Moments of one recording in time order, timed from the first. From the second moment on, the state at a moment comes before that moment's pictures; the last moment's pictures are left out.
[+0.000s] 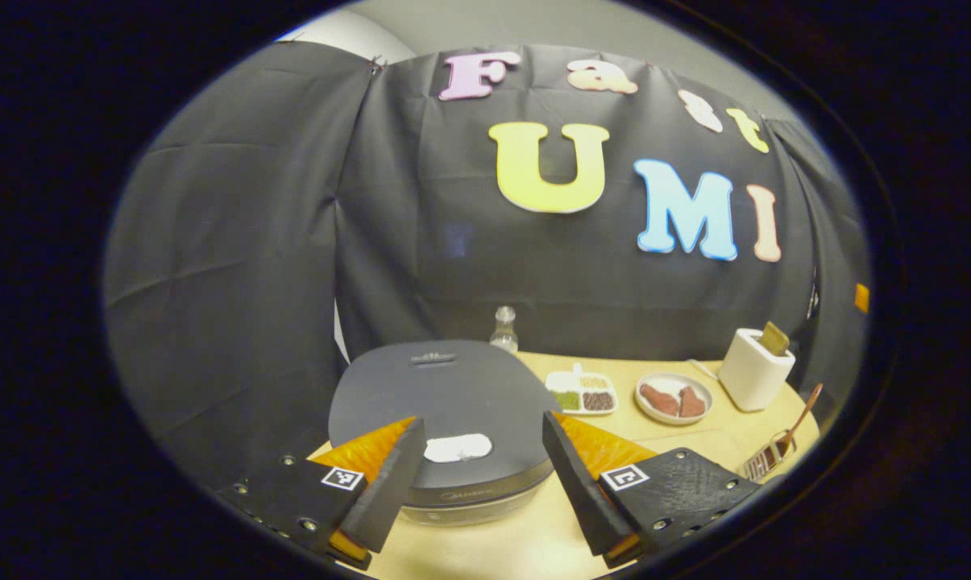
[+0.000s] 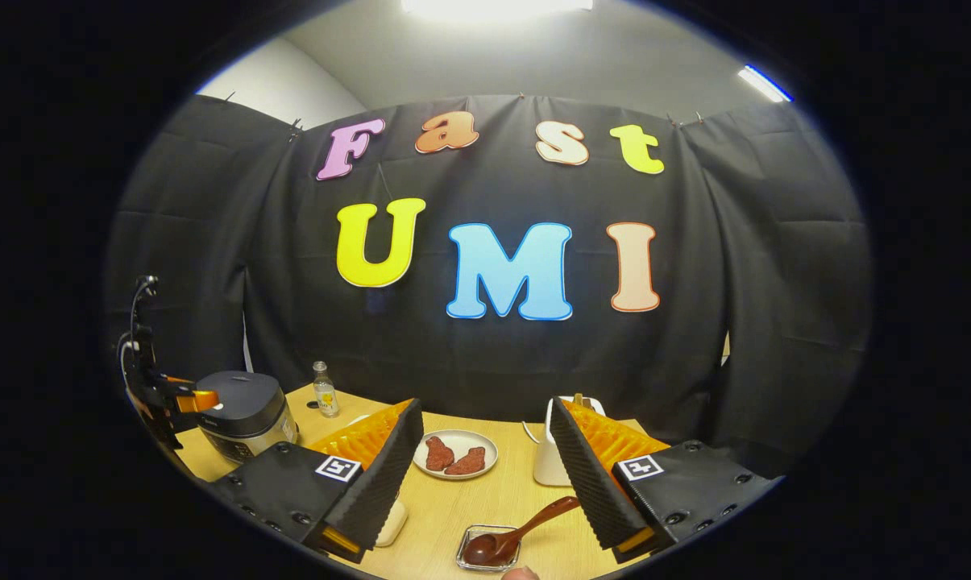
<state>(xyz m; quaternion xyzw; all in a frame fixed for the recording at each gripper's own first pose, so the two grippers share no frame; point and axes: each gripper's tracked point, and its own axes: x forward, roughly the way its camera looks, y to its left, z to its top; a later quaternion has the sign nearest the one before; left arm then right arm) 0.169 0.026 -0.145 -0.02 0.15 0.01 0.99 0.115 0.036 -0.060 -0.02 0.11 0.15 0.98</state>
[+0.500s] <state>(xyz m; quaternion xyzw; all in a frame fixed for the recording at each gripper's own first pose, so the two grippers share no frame) 0.093 -0.021 -0.004 0.02 0.00 -0.04 1.00 0.078 0.034 -0.034 0.00 0.08 0.14 0.99</state>
